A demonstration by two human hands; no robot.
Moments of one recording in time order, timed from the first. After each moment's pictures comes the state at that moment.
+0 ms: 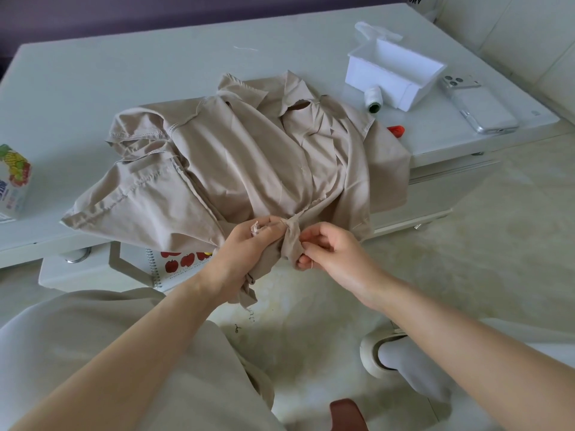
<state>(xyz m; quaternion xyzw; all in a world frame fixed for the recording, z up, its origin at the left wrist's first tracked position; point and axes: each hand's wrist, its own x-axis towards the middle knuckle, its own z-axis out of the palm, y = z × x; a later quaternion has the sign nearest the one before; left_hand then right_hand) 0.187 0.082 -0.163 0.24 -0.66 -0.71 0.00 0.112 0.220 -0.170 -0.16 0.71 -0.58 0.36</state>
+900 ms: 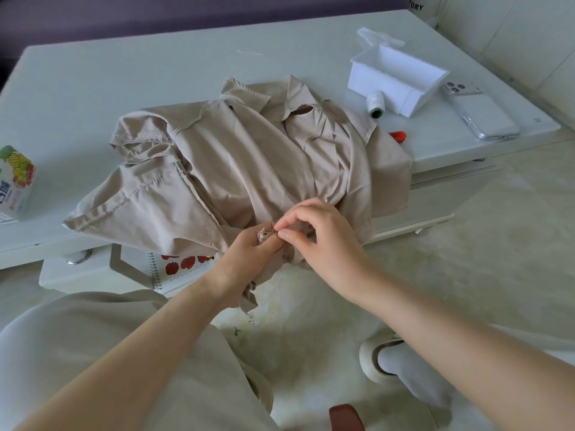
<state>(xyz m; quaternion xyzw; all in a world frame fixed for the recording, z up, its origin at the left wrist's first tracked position) 0.189 0.081 -0.161 0.22 -0.68 -0.70 0.00 0.110 0.197 -0.151 -0.38 0.82 -0.42 0.10</state>
